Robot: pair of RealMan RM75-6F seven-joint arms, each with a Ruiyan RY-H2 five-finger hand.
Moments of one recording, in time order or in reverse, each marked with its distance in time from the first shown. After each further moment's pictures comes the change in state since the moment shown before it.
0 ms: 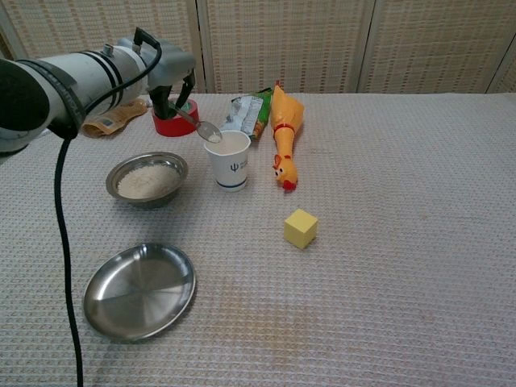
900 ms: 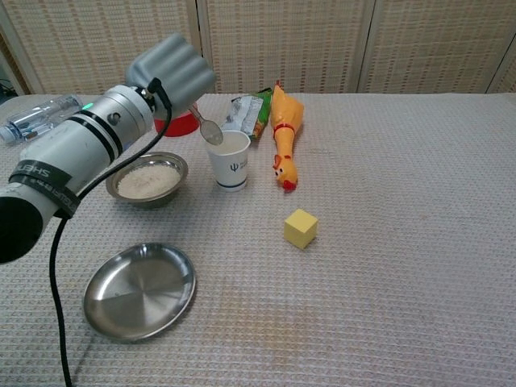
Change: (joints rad) left arm 0.153 -0.227 0.124 0.315 0.558 0.193 0.113; right arm -0.009 0.011 -0.019 -0.013 -0.042 0.018 0.008
